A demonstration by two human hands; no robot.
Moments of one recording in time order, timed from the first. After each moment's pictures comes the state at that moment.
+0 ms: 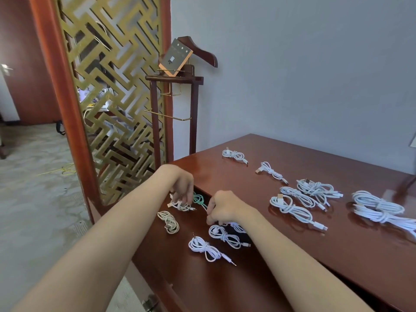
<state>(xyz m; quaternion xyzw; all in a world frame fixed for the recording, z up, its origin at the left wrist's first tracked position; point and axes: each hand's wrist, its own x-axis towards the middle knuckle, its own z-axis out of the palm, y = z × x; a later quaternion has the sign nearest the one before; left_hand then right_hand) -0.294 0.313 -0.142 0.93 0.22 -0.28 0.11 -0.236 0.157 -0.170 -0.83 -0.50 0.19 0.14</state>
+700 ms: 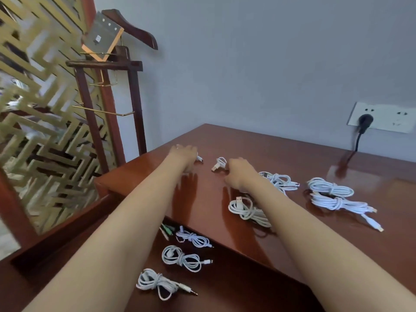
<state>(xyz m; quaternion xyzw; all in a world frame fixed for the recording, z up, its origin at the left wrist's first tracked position) -0.125 0.294 -0.145 0.97 0.21 -0.01 -0.11 -0.089 0.131 -0.148 -0.93 -0.35 0.01 0.14</state>
